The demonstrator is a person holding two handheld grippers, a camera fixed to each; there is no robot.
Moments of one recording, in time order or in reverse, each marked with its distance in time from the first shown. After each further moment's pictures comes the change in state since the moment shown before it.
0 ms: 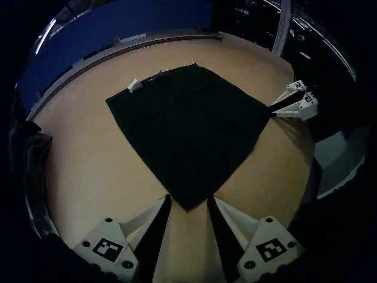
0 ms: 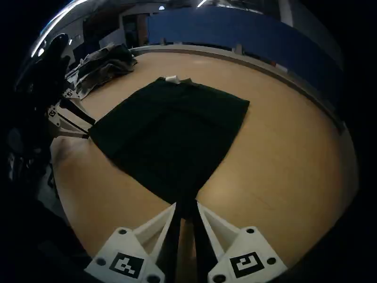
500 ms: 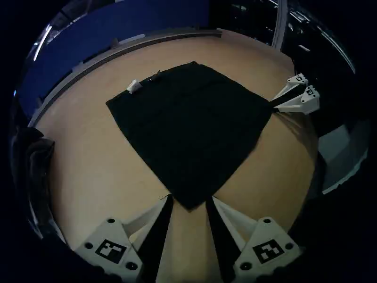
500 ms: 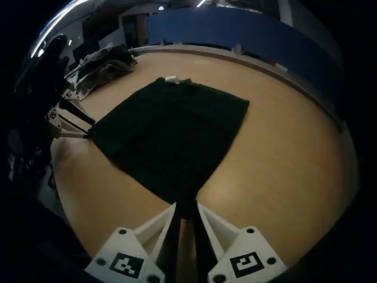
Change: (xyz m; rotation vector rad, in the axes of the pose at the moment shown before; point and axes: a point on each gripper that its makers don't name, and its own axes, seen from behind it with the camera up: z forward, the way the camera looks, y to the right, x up) left arm 0.000 -0.003 0.003 0.038 -0.016 0.043; right arm 0.001 0.000 -0.001 0.001 0.001 0.004
